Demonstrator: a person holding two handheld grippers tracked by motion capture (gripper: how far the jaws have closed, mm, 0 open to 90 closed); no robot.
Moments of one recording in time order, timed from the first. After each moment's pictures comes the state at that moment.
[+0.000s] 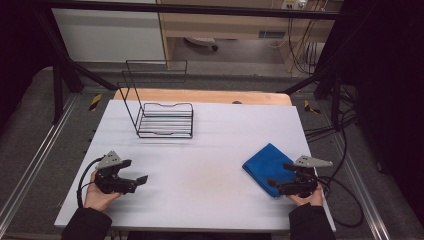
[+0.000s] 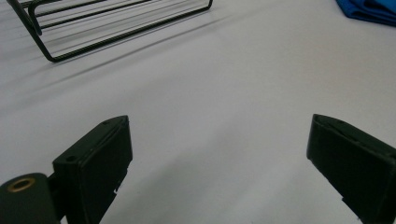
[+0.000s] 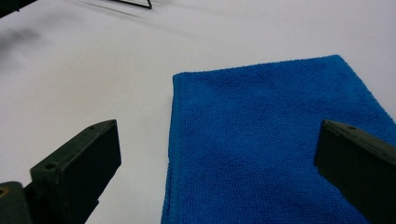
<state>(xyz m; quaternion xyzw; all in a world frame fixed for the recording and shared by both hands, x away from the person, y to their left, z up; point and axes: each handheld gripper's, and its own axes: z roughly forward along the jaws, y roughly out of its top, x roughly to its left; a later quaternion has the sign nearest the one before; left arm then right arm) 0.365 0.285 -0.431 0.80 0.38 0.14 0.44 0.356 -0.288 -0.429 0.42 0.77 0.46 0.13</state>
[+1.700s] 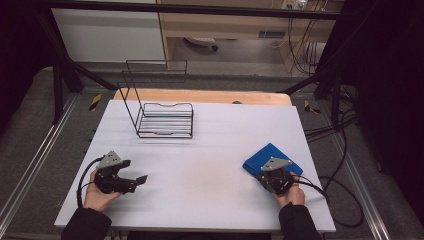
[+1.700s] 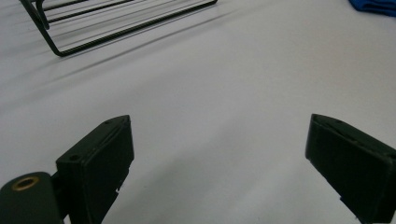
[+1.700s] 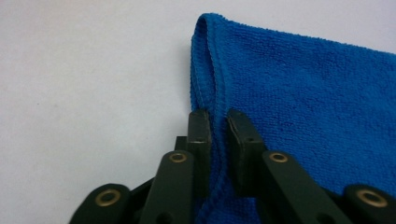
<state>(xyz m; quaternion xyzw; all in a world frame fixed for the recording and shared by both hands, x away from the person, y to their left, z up) 0.365 0.285 -0.432 0.80 0.39 0.14 0.43 0.367 -0.224 -0.444 0.36 0.86 0.29 0.20</state>
